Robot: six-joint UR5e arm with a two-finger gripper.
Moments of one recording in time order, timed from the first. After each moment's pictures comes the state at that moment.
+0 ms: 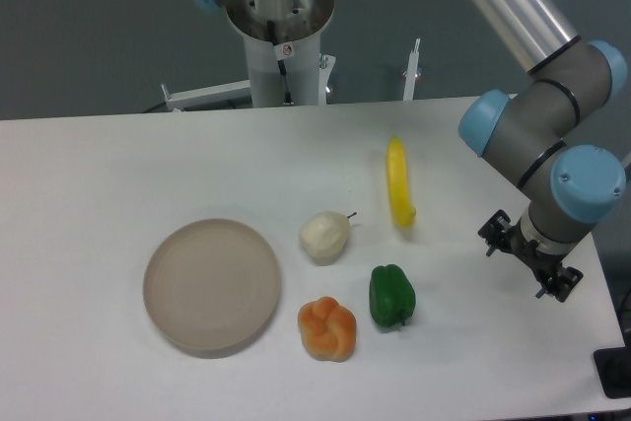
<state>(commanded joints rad) 2.49 -2.27 -1.20 -1.21 1.60 1.49</state>
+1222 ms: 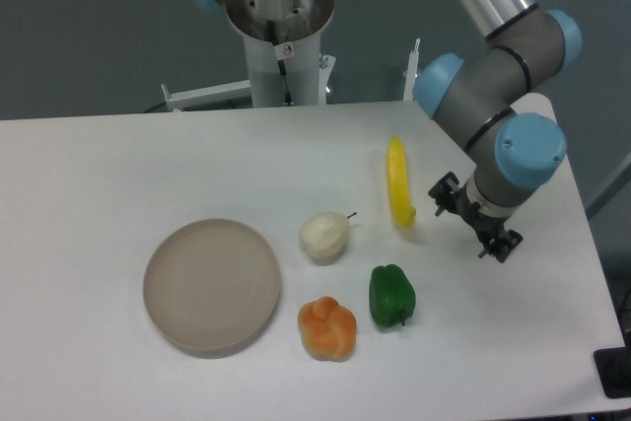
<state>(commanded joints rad) 2.49 -2.05 -1.53 -1.24 1.58 1.50</state>
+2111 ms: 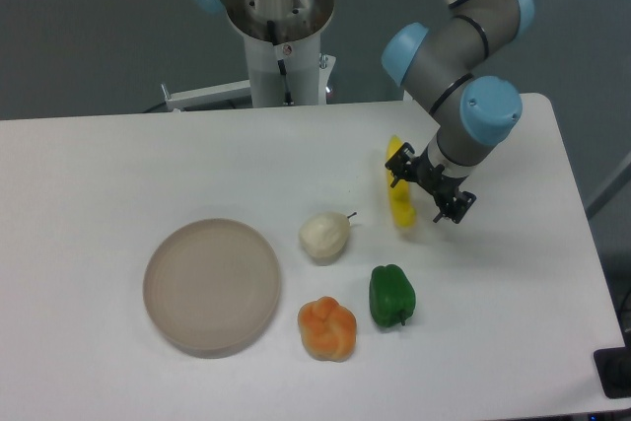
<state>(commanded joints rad) 2.51 -1.97 -1.81 -1.04 1.47 1.22</state>
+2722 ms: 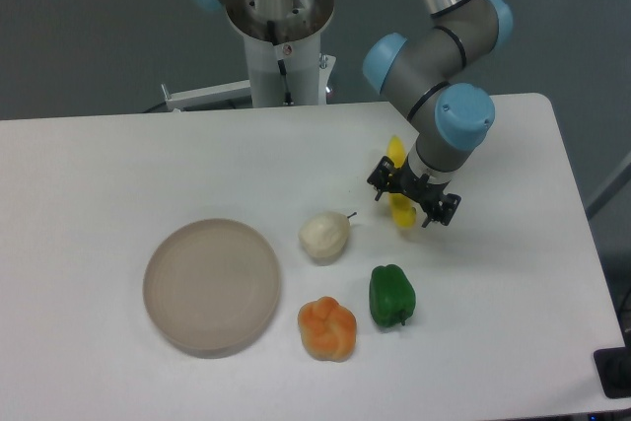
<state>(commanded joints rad) 2.49 -1.98 -1.85 -0.98 1.48 1.21</state>
